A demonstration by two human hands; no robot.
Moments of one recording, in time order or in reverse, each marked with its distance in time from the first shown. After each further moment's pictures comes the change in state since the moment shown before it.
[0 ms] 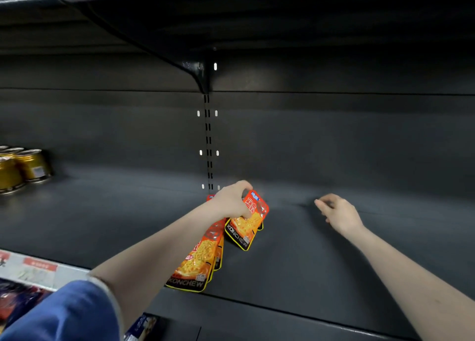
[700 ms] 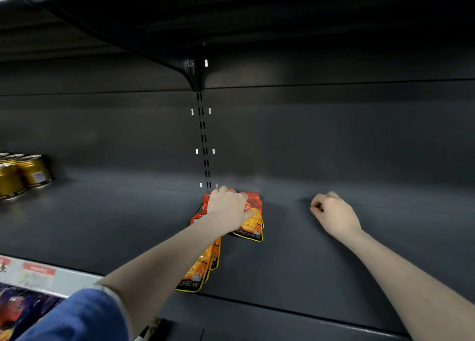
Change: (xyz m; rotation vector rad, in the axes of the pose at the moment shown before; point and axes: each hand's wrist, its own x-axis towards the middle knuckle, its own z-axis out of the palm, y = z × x) left_hand 0.006 -0.003 0.025 0.878 0.171 0.055; right_hand -0.008 0.000 0.010 -0.417 0.012 -0.168
